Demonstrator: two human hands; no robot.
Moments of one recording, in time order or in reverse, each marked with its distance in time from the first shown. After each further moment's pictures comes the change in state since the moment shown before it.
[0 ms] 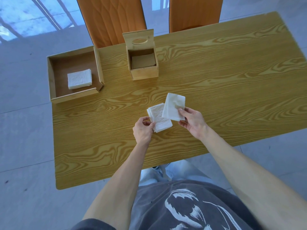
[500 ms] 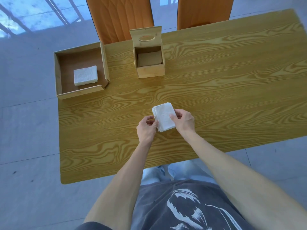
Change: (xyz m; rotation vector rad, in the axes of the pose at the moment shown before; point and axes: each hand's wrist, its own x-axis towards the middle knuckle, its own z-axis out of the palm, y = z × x) left_hand -0.001 0.002 -0.005 -0.020 -0.034 -0.004; right_hand 0.003 0.027 0.046 -0.869 0.218 -0.329
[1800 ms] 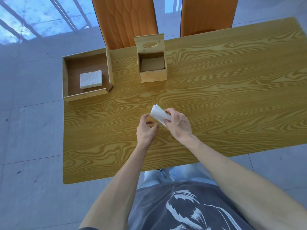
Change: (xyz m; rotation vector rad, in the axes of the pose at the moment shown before) left_hand -0.002 0.009 -0.014 0.126 -0.032 0.079; right_hand -0.010 -0.024 0.004 -0.341 -0.034 -0.370
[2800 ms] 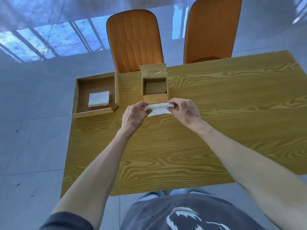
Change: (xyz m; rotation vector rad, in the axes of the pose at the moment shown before) left_hand 0.045 0.111 -0.068 0.405 0.117 0.524; right_hand 0.086 -0.021 -0.091 -0.044 0.109 -0.310
